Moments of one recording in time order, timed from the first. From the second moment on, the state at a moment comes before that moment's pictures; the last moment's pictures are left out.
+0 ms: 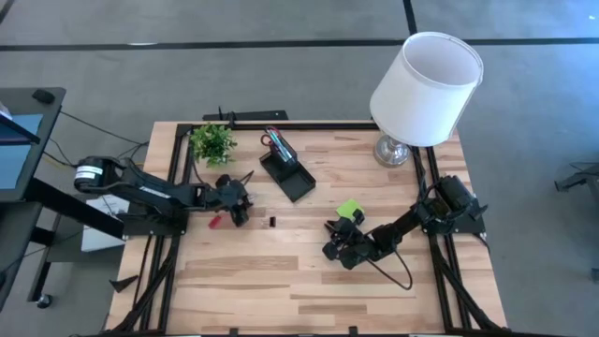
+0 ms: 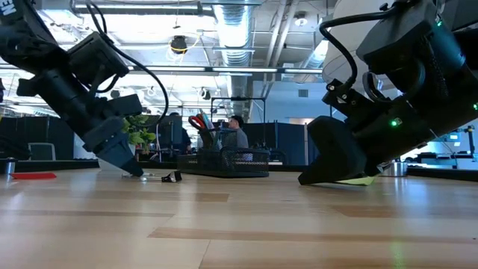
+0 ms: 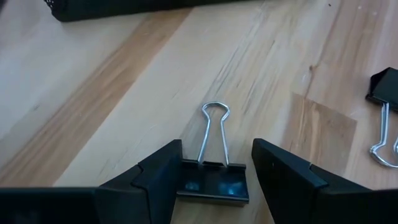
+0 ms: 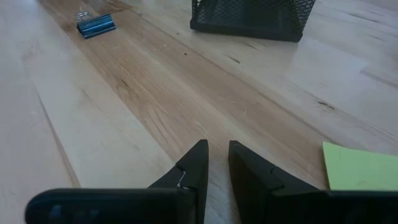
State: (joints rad) left arm 0.07 1.33 0.21 0.23 -0.26 -0.36; right arm 0.46 1.96 0.69 0.33 0.88 0.83
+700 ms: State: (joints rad) left arm -0.04 1.33 0.18 0.22 -0.37 -0.46; right arm 0.54 1.96 0.69 0.33 0.85 0.86
